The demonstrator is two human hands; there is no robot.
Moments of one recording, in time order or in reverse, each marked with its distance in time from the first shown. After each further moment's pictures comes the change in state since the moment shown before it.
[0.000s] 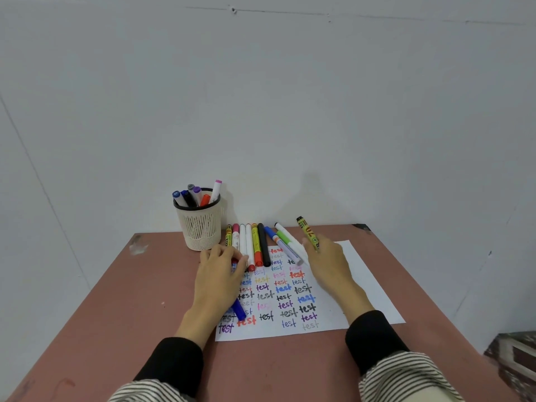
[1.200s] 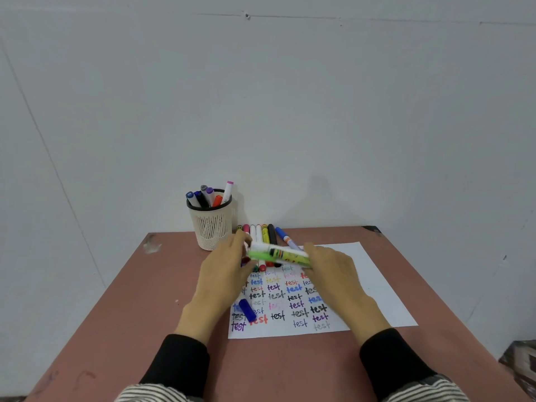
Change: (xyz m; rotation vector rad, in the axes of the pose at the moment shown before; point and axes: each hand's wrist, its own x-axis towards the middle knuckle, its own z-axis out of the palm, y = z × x) left_hand 0.000 0.006 -0.033 0.075 -0.012 0.228; right_hand -0.032 -0.020 -0.007 -0.570 0.020 -0.459
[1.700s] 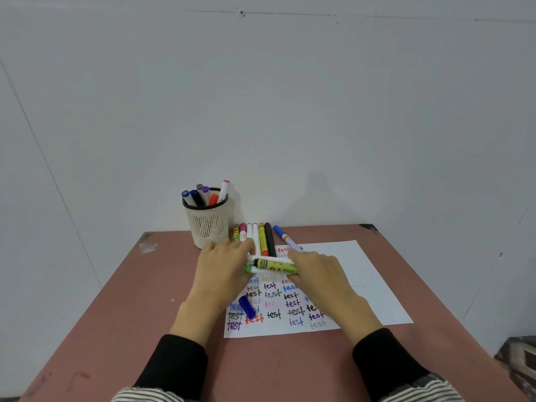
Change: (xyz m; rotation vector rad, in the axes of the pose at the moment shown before) left_hand 0.003 0.007 -0.003 0.361 -0.016 0.179; right_hand -0.004 -0.013 -0.003 0.002 -0.059 -0.132
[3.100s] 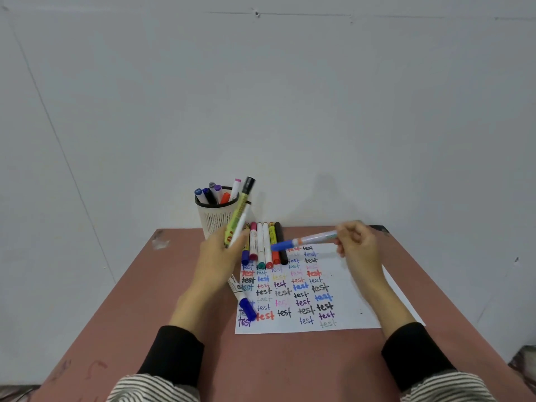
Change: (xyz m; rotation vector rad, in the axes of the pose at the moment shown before) left_hand 0.002 -0.015 -0.014 -1.008 0.067 -0.527; right_hand 0.005 0.037 -0.009 1.242 0.418 0.539
